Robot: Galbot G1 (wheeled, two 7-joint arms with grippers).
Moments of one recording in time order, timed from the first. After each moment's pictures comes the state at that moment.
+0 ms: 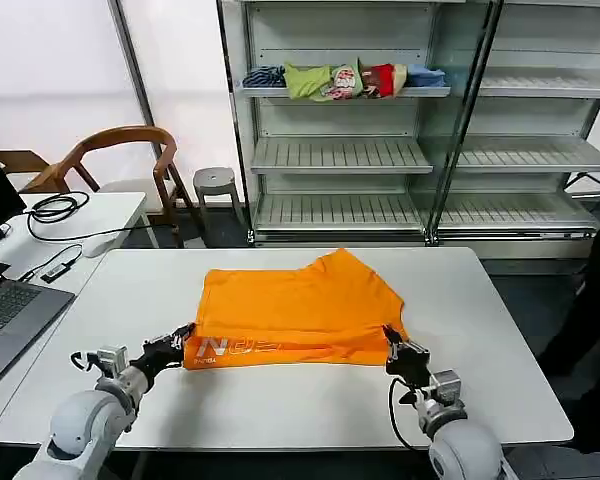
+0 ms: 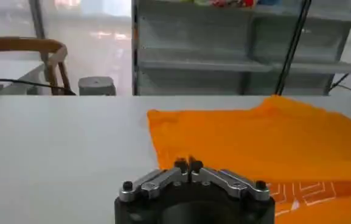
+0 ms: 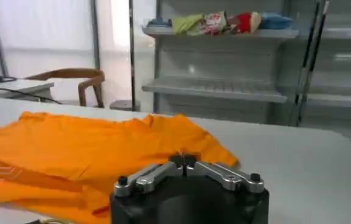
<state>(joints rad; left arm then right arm) 1.17 -1.02 -0.49 -1.76 -0.58 0.47 0.11 -1.19 1.15 0.27 1.85 0.35 -0.28 0.11</state>
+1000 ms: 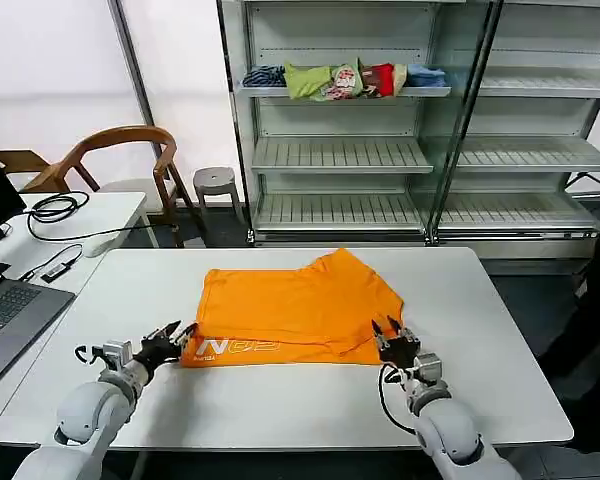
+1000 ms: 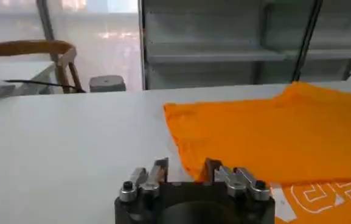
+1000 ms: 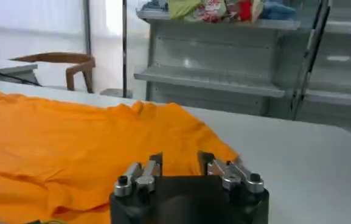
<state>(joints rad) 1.12 -1.01 -0.48 -1.67 -0.53 0.44 0.11 -1.12 1.15 0.26 1.76 0.33 -0.29 0.12</state>
